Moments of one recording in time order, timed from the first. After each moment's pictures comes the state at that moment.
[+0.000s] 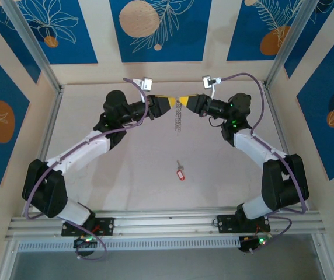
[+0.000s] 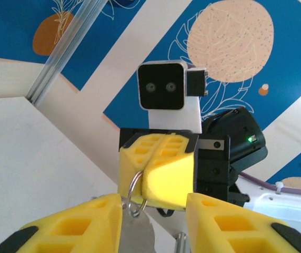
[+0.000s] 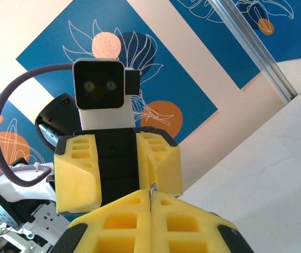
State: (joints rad) left arm -0.55 1.49 1.14 0.48 0.69 -0.77; right arm 0.26 1.49 0.97 0.87 -1.06 1.04
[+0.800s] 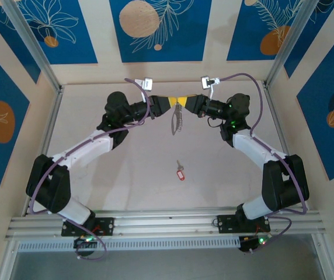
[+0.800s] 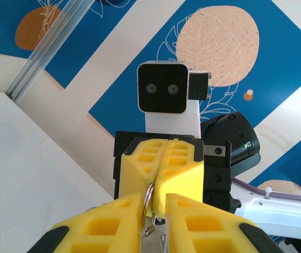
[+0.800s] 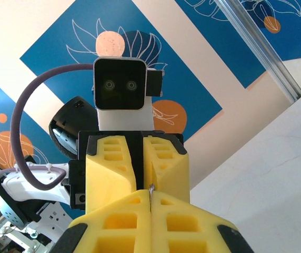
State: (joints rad) left arm -0.54 1.53 1.12 0.60 0.72 -0.87; right arm 0.28 1.48 0.97 0.87 -1.05 1.04
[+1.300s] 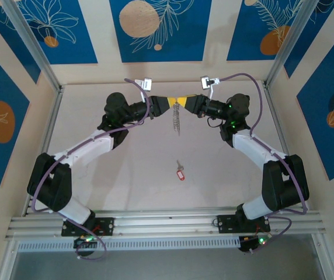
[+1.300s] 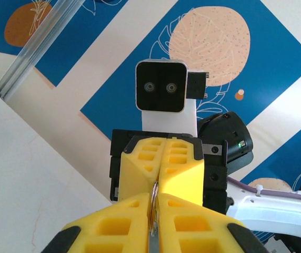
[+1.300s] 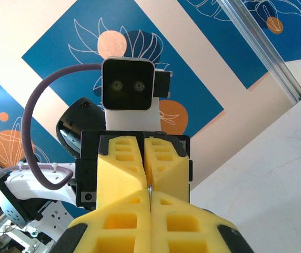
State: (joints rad) left arm -0.54 1.55 1.11 0.66 0.77 -0.91; right arm 0.28 1.48 0.97 0.88 -1.05 1.04
